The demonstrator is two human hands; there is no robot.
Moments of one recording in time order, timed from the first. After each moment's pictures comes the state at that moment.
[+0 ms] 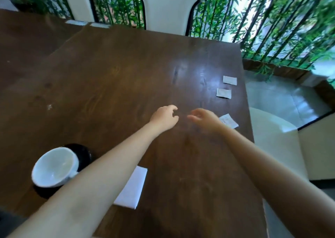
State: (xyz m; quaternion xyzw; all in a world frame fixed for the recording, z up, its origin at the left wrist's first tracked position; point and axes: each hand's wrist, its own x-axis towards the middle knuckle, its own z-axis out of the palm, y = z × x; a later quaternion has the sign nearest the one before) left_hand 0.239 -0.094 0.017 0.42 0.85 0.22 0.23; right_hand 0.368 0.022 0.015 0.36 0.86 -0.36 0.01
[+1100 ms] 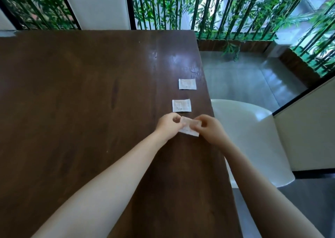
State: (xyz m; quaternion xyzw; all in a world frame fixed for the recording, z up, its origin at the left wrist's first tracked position) left_hand 0.289 0.139 -0.053 0.38 0.76 0.34 0.40; right_hand 0.433 0.207 -0.062 0.49 0.77 -0.40 -0.13
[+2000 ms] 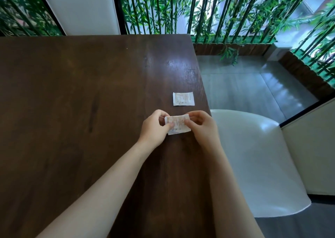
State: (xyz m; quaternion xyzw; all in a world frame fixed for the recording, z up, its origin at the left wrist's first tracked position) left_hand 0.241 0.204 -0.083 0.40 0.78 0.38 0.30; right_hand 0.379 0.268 -0.083 0.52 0.65 -0.47 -0.30
